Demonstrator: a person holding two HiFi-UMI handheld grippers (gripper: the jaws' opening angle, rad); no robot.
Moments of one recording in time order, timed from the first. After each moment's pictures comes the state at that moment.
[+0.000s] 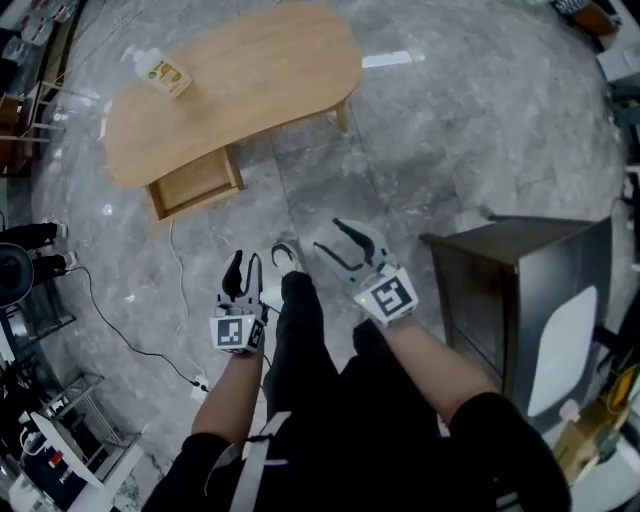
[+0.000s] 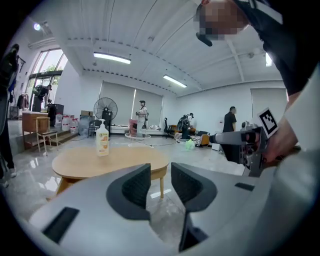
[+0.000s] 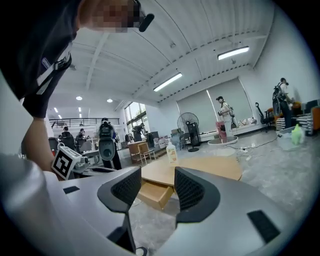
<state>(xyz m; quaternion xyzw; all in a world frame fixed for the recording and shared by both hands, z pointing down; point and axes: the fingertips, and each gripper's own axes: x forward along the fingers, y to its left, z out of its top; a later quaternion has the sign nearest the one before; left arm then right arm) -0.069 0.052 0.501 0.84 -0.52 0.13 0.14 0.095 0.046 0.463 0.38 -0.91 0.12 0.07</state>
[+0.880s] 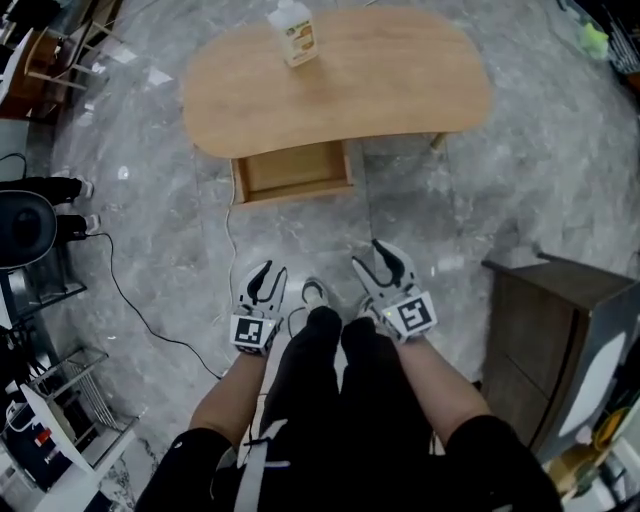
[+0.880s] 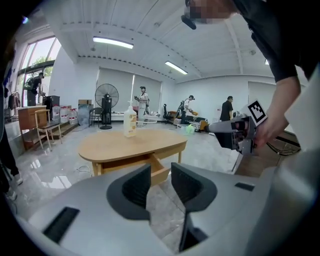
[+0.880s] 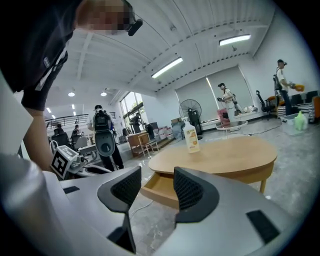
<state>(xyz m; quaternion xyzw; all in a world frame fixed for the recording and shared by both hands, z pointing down) -0.345 0.053 0.581 0.84 -0.48 0.18 0.17 -0.164 0.022 0.534 0.40 -0.90 0.18 0.06</state>
